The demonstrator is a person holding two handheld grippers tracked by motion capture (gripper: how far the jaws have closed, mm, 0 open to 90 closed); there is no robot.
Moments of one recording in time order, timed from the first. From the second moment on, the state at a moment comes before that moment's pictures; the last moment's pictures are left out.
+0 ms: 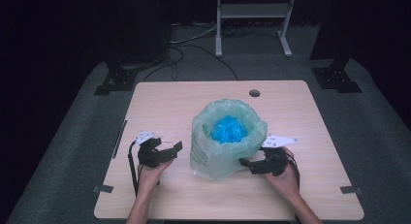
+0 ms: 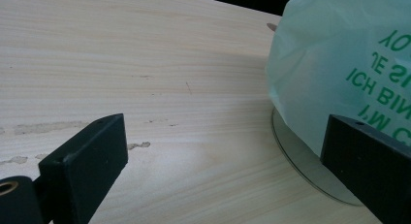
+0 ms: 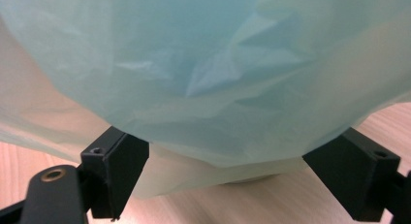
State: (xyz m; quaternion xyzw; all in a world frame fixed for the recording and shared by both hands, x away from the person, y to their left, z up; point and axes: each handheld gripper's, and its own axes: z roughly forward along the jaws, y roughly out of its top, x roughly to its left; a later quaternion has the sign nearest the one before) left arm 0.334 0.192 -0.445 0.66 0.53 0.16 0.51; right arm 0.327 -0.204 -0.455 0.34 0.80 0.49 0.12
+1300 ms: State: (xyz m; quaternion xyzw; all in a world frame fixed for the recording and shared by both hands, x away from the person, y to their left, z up) left arm 0.335 0.202 -0.448 0.65 0.54 0.17 0.50; right arm 0.396 -0.136 -0.439 0.31 0.81 0.49 0.12
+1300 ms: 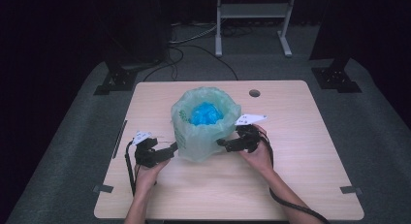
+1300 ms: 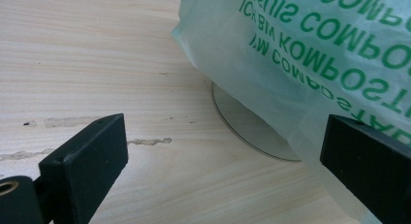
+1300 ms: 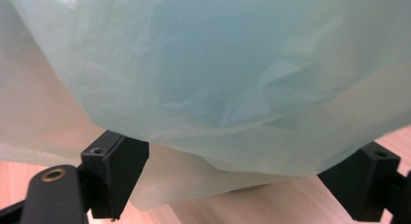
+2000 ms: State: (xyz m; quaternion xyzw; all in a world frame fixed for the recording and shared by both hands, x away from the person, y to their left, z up) left arm 0.338 0.209 -0.449 0.65 0.55 0.17 0.49; right arm 0.391 -0.177 -0.440 0.33 0.81 0.47 0.13
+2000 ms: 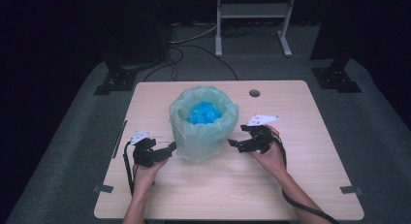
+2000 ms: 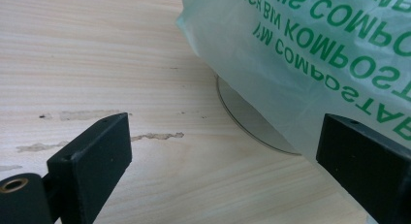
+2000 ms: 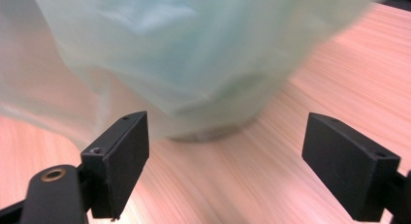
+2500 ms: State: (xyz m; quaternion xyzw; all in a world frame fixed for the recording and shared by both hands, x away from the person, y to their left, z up) left arm 0.337 0.243 -0.427 0.63 0.55 0.18 0.52; right arm 0.374 -0.253 -0.438 0.39 0.78 0.46 0.16
